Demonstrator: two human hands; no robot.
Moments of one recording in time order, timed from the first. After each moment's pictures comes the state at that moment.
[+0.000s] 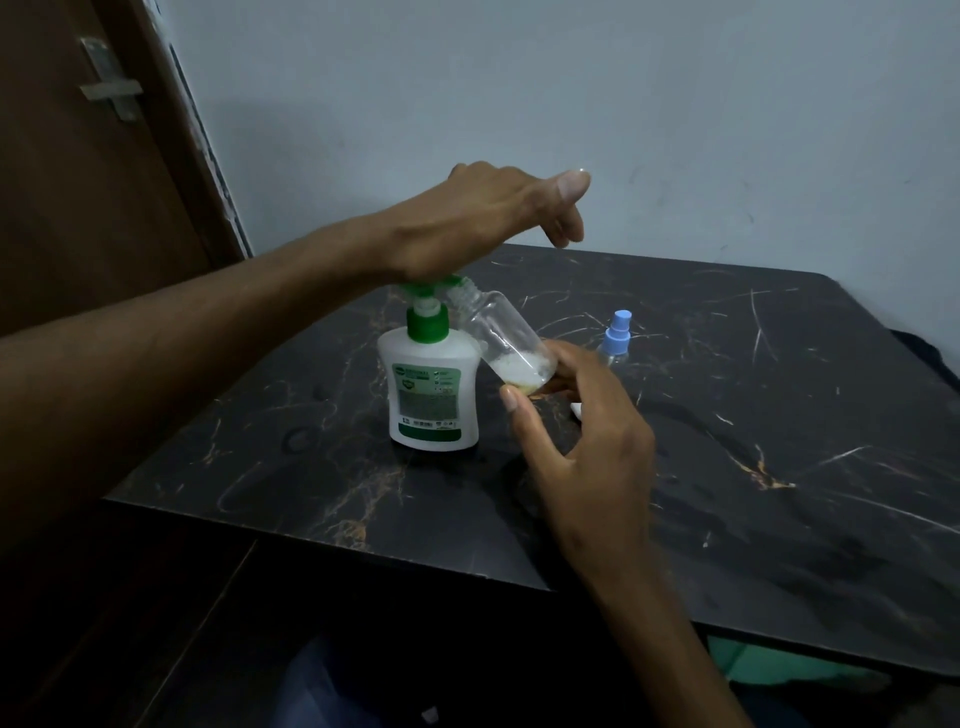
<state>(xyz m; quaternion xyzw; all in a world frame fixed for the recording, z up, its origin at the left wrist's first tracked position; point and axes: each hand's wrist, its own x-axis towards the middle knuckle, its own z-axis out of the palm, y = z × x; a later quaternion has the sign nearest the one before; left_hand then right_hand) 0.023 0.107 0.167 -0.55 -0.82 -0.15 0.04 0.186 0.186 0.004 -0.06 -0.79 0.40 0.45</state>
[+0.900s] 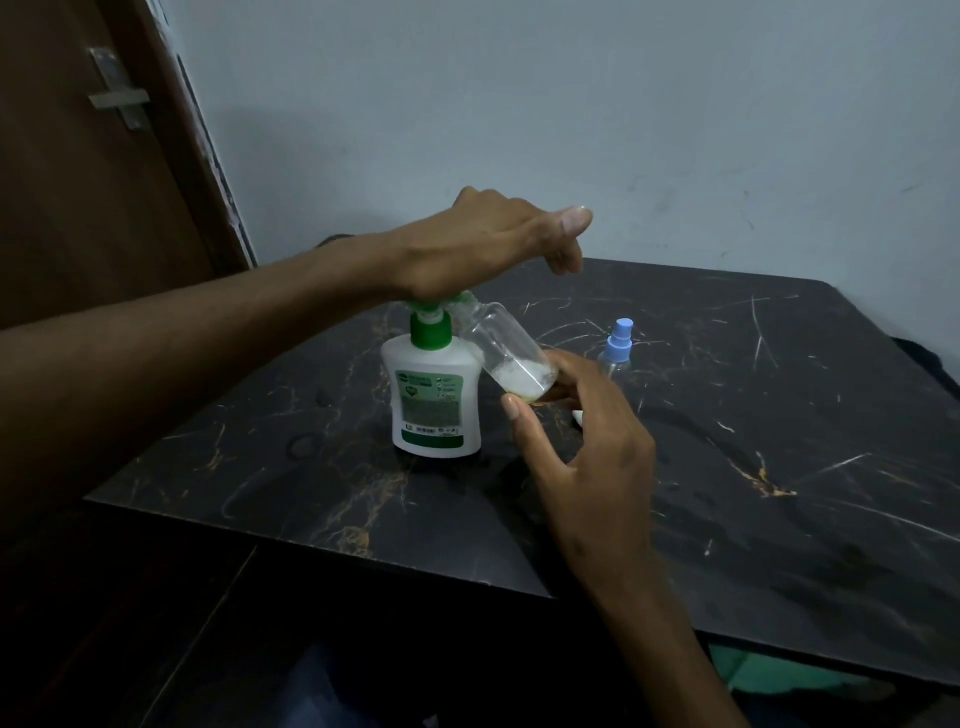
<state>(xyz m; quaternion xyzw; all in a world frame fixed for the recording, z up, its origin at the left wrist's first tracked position) 0.025 0.104 0.166 -0.56 -0.82 -0.13 0.05 0.185 0.188 0.001 -0.06 -0.80 0.40 0.44</state>
